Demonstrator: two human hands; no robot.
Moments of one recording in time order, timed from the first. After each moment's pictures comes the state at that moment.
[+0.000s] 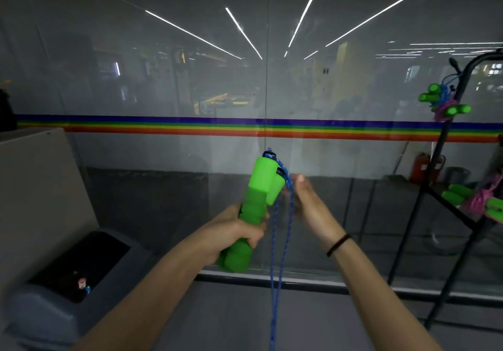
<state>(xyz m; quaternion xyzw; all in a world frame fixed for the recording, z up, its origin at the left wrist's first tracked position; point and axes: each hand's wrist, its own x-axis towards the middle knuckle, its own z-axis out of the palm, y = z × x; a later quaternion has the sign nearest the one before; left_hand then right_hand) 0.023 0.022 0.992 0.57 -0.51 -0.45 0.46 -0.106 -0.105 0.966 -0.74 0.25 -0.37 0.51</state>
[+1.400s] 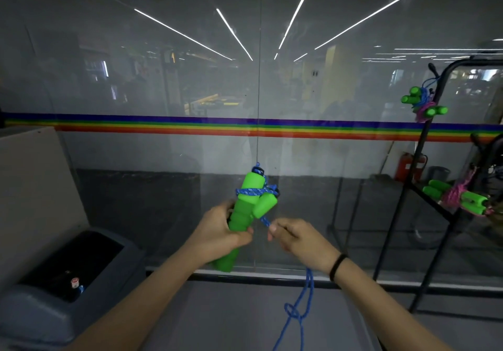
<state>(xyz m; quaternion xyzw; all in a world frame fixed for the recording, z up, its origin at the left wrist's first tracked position) 0.042 0.031 0.956 0.66 -0.57 -0.18 0.46 -0.129 -0.060 0.946 -0.88 0.25 -0.24 0.33</state>
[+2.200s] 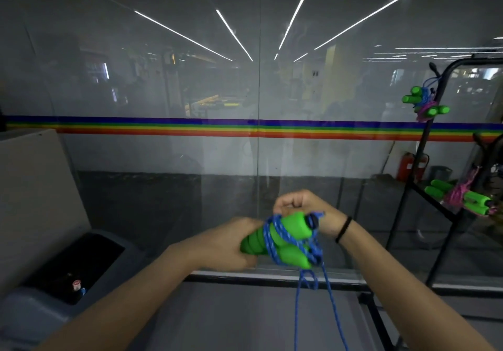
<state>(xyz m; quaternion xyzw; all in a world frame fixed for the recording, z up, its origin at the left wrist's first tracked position) 0.029 0.039 0.982 0.56 -0.78 -0.17 0.21 -0.130 -0.083 0.997 -0.83 0.13 -0.19 0.52</state>
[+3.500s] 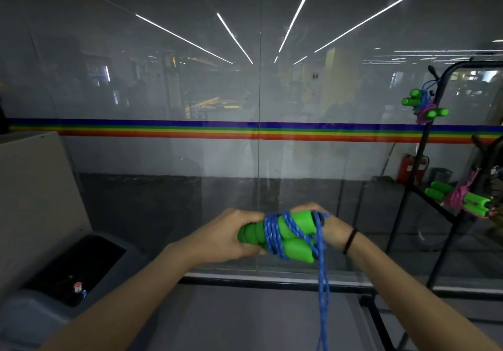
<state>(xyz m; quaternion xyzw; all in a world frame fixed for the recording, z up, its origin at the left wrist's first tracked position) 0.037 0.038 0.984 0.54 -0.78 -0.16 0.28 -0.140 -0.089 0.975 -0.81 0.19 -0.22 0.51</state>
